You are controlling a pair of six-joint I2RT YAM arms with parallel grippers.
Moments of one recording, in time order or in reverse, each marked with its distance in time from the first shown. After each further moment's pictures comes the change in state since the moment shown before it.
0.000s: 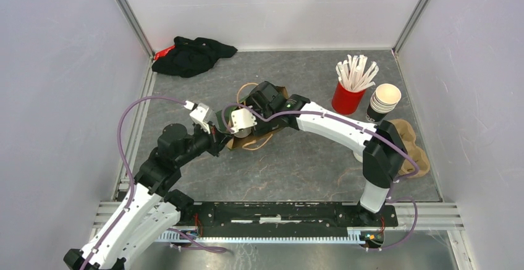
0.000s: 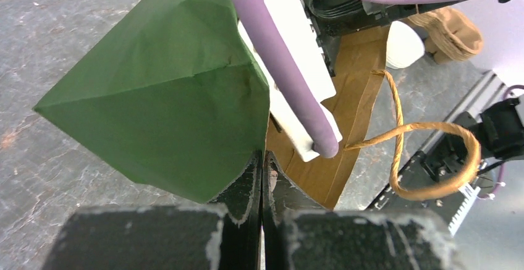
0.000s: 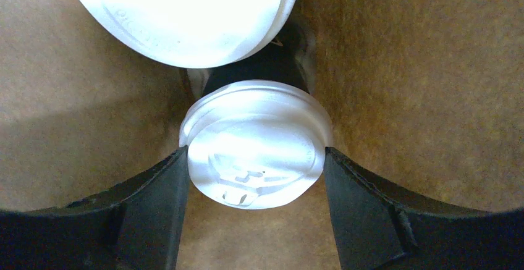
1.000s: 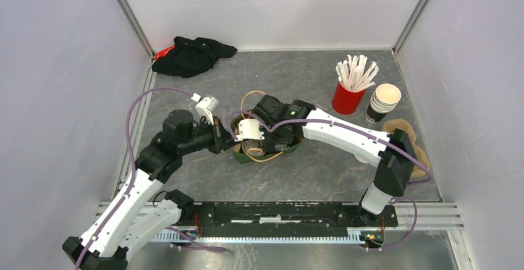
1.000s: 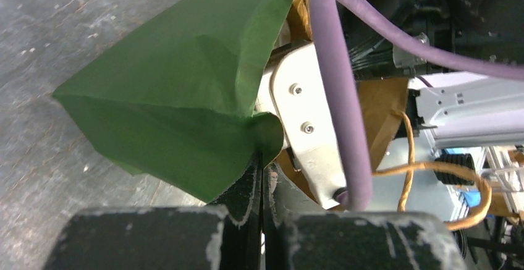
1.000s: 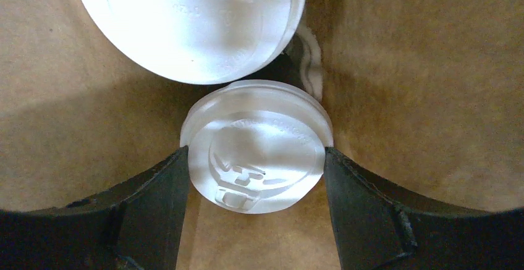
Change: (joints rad) left arm -0.001 0.145 0.166 -0.170 0.195 -0.244; right arm 0.097 -0.118 -0.012 -0.376 -0.033 0.373
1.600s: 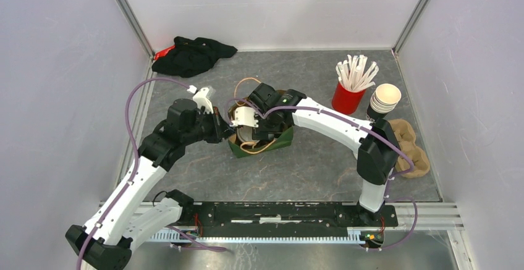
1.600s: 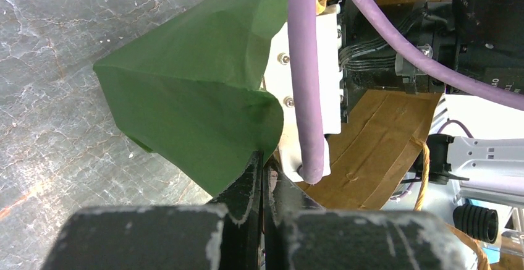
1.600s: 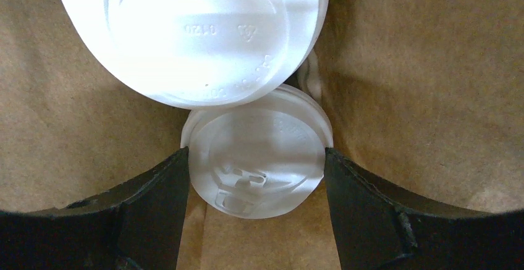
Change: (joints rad) left arm 0.038 0.139 0.124 -0.109 -0.167 -0.030; right arm -0.088 0.171 0.121 0.052 -0.055 -0.006
